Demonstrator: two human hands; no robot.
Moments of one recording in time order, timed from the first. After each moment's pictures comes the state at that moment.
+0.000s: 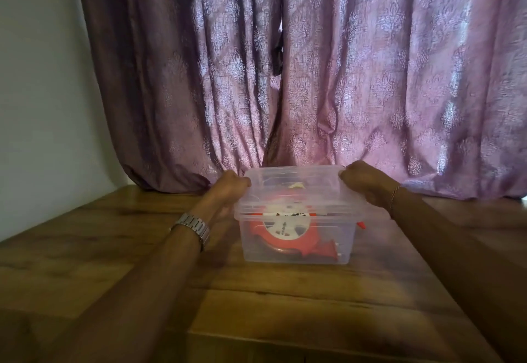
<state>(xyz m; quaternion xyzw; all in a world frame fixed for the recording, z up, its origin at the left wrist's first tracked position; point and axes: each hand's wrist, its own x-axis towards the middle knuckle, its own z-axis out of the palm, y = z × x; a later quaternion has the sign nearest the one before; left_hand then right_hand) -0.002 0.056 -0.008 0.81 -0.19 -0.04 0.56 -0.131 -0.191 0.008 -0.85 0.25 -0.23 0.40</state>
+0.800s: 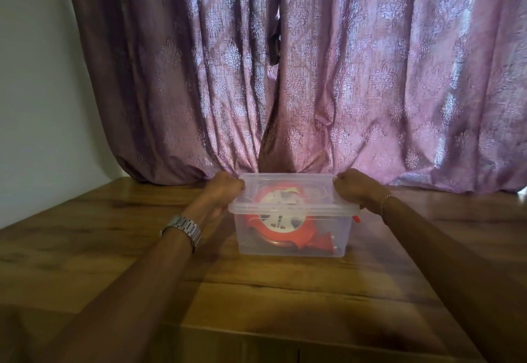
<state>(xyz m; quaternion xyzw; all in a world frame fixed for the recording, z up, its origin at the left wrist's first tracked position) 0.004 0.056 -0.030 0.81 -0.17 -0.05 0.56 -0.134 -0.188 -0.015 -0.91 0.25 -0.17 0.29</state>
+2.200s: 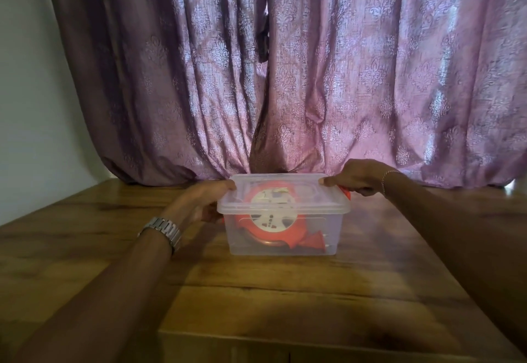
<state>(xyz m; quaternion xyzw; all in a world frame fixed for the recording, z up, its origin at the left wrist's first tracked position) 0.023 0.063 -0.041 0.79 -0.13 -0.21 0.56 -0.136 -0.221 0.007 -0.94 0.28 -0.06 0.20</state>
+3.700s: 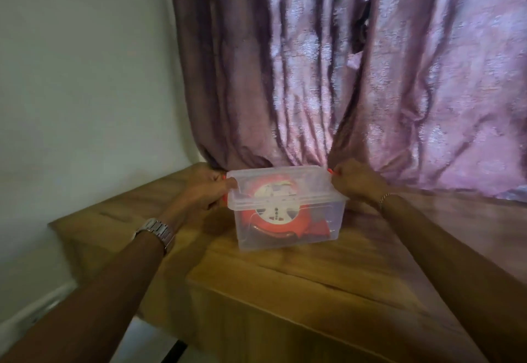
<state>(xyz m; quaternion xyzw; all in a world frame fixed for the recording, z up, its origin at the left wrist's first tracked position) 0.030 0.228 -0.045 0.85 -0.12 0.06 0.50 -0.039 -0.078 -0.014 -0.98 0.08 -0.17 0.12</state>
